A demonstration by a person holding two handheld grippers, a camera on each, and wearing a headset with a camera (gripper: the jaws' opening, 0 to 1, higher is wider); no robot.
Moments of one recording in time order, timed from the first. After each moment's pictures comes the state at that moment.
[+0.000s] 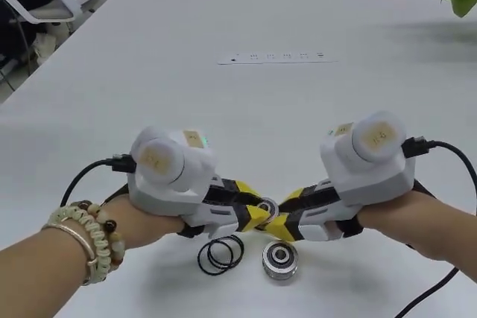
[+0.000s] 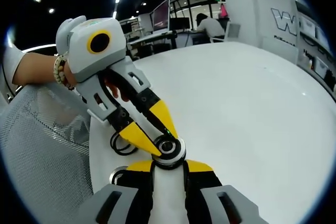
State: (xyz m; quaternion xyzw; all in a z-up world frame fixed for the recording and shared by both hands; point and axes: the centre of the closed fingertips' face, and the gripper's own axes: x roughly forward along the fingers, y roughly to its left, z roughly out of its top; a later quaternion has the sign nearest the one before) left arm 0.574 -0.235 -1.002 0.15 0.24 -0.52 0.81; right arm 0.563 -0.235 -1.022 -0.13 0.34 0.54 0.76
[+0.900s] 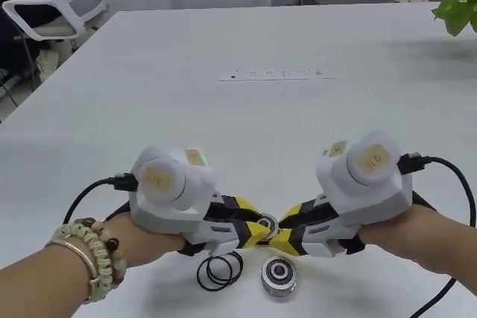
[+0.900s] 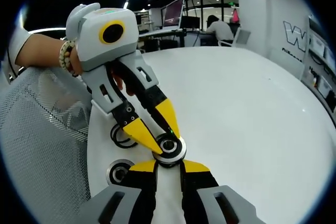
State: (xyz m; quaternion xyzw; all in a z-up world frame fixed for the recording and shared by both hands) left arm 0.572 -0.236 -1.002 0.15 0.24 -0.51 0.81; right arm 0.561 -0.239 -1.019 -0.20 0.31 0.56 0.74
